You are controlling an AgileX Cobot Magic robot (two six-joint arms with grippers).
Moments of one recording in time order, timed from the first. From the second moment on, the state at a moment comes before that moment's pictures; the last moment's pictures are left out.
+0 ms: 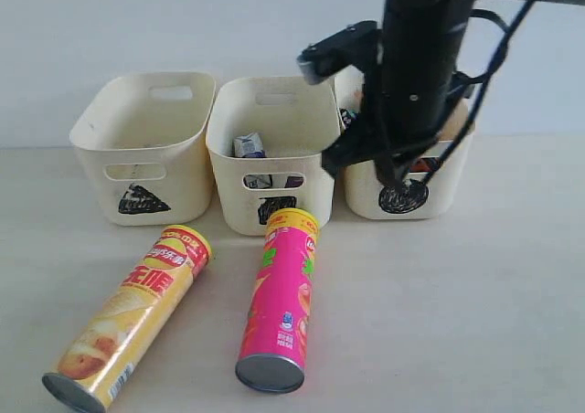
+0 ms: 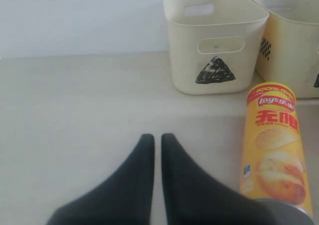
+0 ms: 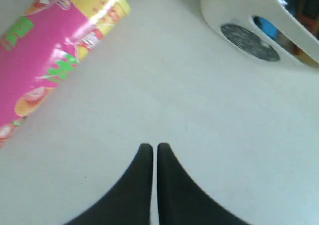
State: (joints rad) left arm 0.01 0.00 0.00 0.00 0.31 0.03; right arm 0.56 1.80 -1.60 -0.14 1.17 -0.04
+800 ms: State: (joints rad) left arm 0.01 0.00 0.00 0.00 0.31 0.03; right arm 0.13 1.41 -1.05 0.03 0.95 -0.05
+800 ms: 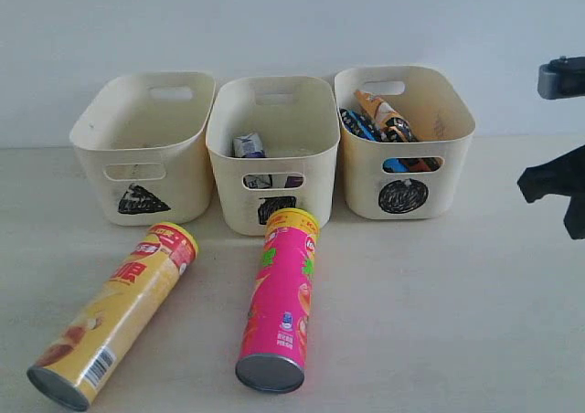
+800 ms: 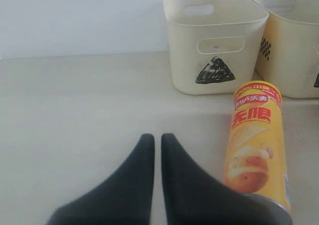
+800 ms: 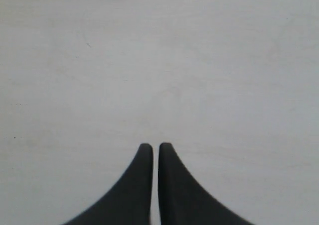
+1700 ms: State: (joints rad) left arm 0.01 0.00 0.00 0.00 0.31 0.03; right arm 0.12 1.26 -0.94 0.03 0.76 -0.05
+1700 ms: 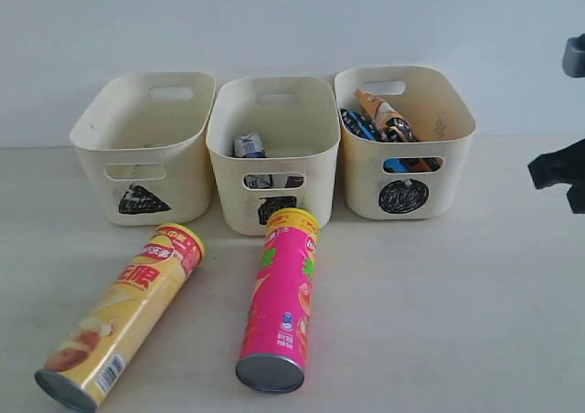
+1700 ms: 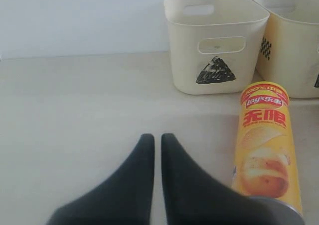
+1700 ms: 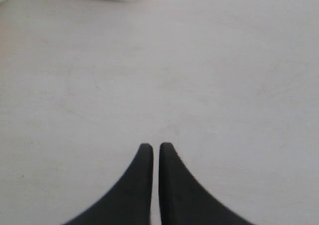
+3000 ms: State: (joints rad) left arm 0.01 0.00 0.00 0.00 0.31 0.03; right arm 0.04 0.26 -0.31 0.00 0.50 -0.05
